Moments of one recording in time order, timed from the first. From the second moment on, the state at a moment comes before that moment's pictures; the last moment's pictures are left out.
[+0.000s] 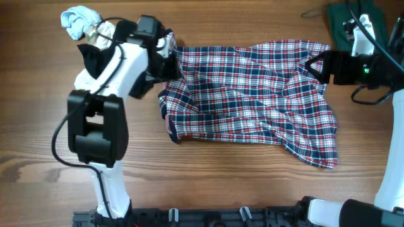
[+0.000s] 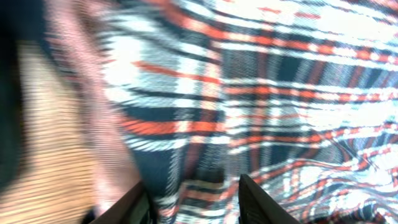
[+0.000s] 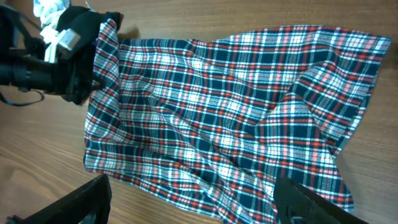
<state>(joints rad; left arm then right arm) -0.21 2.11 1.64 -0.87 0.32 -0.29 -0.25 1.49 1.70 -1.31 -0.52 -0.22</state>
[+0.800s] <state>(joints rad) -0.45 2.11 1.64 -0.82 0.18 -0.29 -0.25 1.49 1.70 -1.34 -0.49 -0.22</state>
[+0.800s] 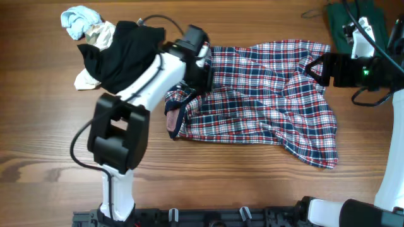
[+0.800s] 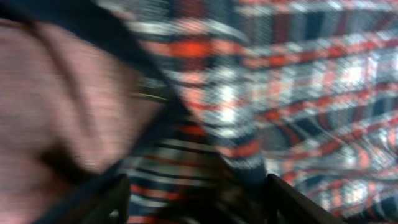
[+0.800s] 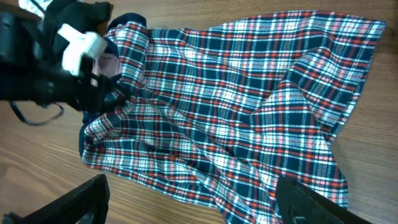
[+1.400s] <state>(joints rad) -0.28 2.11 1.65 -0.79 0.36 0.03 -0.25 1.49 1.70 -1.33 -0.49 -0.21</state>
